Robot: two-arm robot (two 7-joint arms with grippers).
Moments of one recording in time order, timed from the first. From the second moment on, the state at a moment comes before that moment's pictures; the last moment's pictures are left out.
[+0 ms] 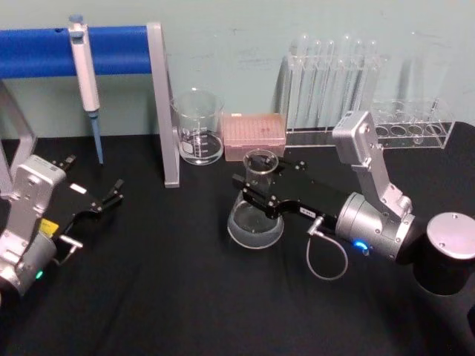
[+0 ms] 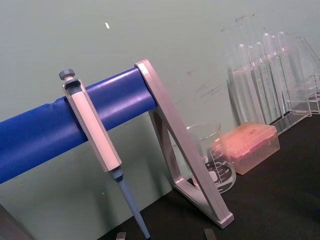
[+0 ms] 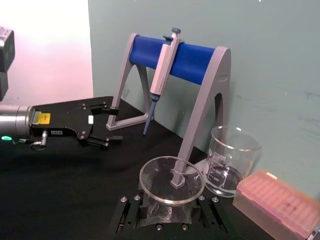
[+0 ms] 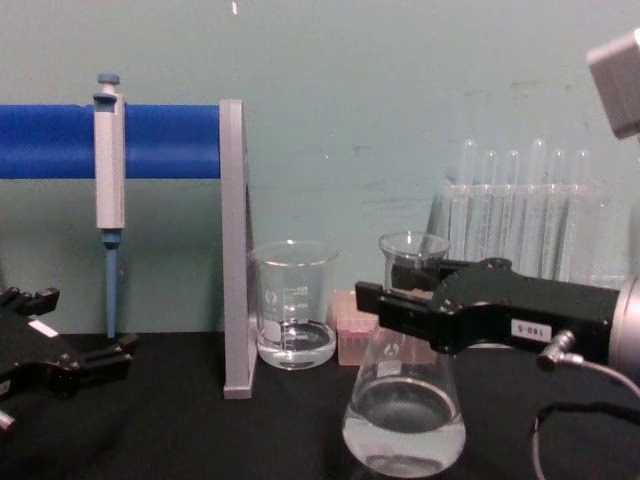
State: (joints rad) left arm -0.20 0.60 0.45 -1.41 -0.25 -0.12 0.03; right arm 0.34 0.40 -0.49 -1.45 0.36 0.00 0.53
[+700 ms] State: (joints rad) left arm -0.20 0.60 0.45 -1.41 -0.25 -0.12 0.03; right arm 0.36 0.37 -0.50 -1.36 0.35 -0.02 0.54
